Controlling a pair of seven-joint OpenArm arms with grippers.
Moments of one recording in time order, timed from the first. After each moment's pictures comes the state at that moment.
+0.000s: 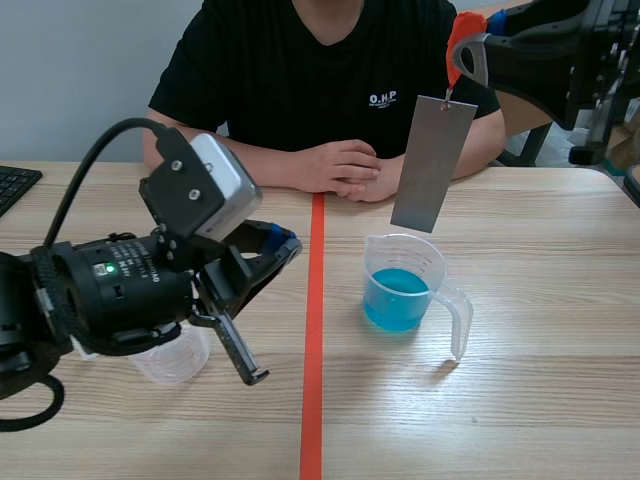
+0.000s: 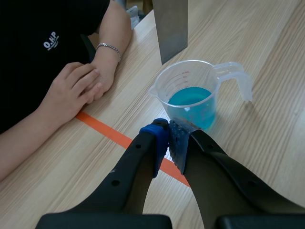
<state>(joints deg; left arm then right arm) 6.7 -30.0 28.7 102.4 -0.9 -18.0 -0.4 4.8 50.9 -7.6 104.6 32.8 45.4 0.4</state>
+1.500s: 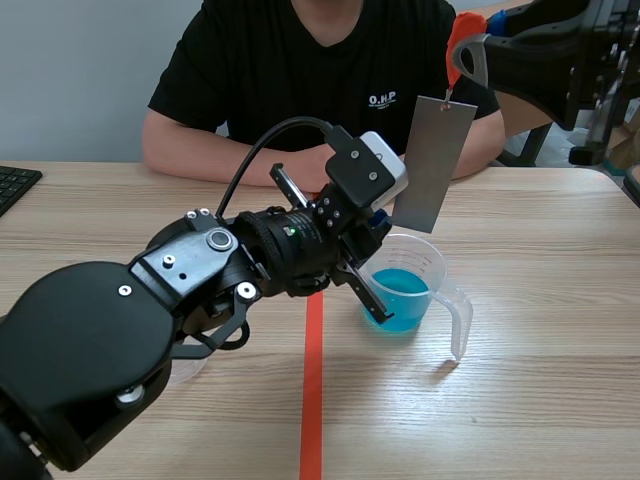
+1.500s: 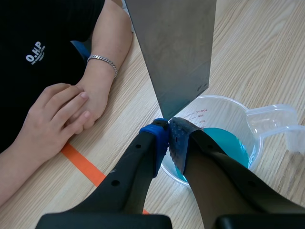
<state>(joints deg) -10.6 -6.0 34.2 76.1 13.0 -16.2 0.1 4.8 50.9 -7.6 104.6 32.8 45.4 0.4</state>
